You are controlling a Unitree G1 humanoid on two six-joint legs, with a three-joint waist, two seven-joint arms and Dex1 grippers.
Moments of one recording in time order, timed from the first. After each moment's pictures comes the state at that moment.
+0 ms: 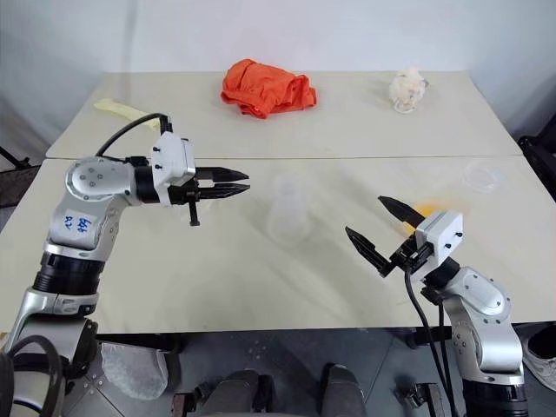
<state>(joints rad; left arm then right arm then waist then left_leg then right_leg) -0.73 0.64 -0.04 0.09 -0.27 0.12 -1.05 -0.09 -0.50 -0.23 -0.27 0.49 0.07 0.80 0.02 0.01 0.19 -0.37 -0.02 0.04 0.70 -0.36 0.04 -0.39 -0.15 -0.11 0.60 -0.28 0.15</state>
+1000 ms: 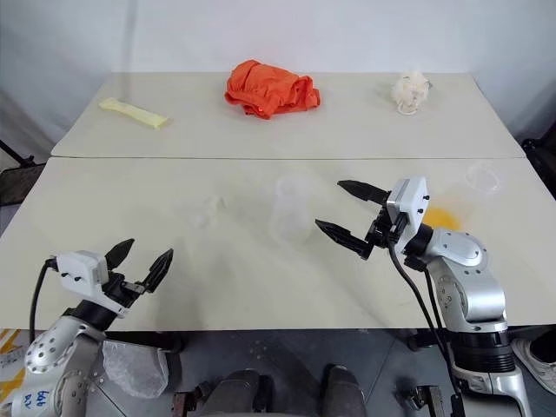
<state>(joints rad) 0.18 0.30 0.37 -0.42 -0.37 0.27 -0.39 -0.35 -0.55 -0.12 -0.16 0.54 0.18 0.98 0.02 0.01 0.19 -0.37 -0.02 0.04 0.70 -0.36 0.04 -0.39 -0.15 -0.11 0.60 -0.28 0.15</state>
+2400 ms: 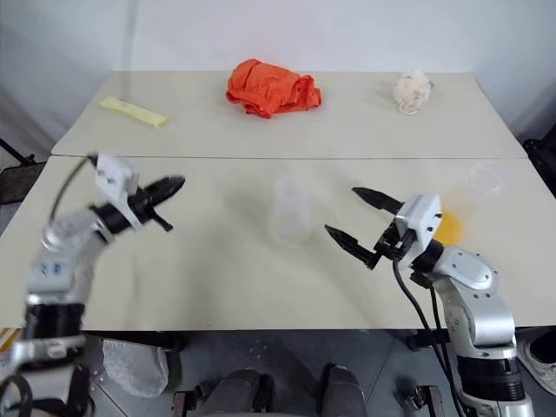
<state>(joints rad) -0.60 0.69 0.15 0.07 -0.31 0.26 -0.77 -0.19 -0.55 -0.19 -0.28 0.52 0.12 0.85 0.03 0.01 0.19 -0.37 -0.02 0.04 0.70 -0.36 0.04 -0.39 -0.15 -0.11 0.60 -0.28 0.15</state>
